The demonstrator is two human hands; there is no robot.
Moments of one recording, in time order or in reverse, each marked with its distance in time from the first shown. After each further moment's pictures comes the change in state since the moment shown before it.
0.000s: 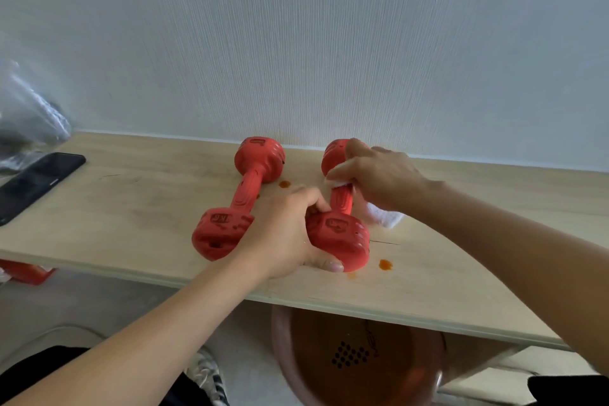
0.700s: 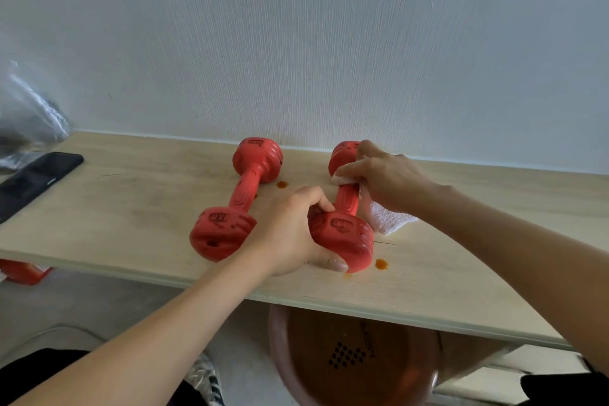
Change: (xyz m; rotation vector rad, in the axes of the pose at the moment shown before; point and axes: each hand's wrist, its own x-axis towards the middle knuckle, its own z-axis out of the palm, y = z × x) left_hand 0.003 0.002 0.008 -0.072 -0.024 0.000; right_hand -0.005 0.019 0.011 0.115 0.042 0.071
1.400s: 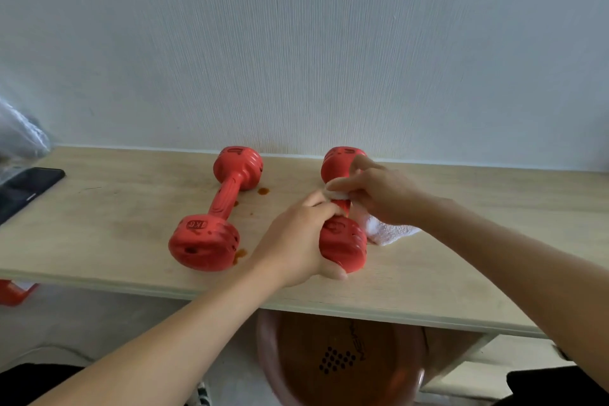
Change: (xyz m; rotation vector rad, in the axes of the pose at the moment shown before) left_hand 0.007 0.024 0.025 0.234 -0.073 0.143; right_hand -0.034 0.014 -0.006 0.215 -0.022 -0.028
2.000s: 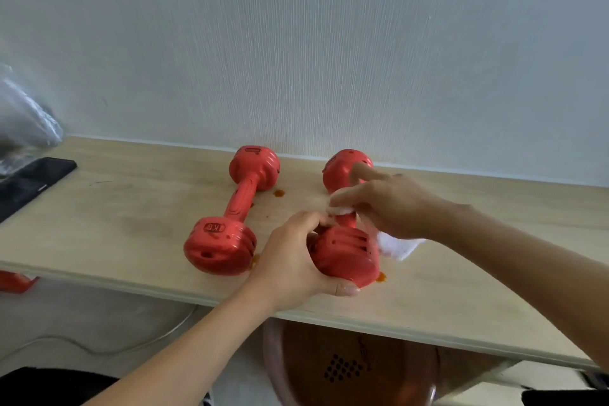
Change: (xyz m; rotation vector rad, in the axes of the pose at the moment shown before) left_hand -0.020 -0.032 0.008 -0.352 0.163 -0.132; right_hand 0.010 -0.027 -0.001 -0.204 -0.097 -0.124
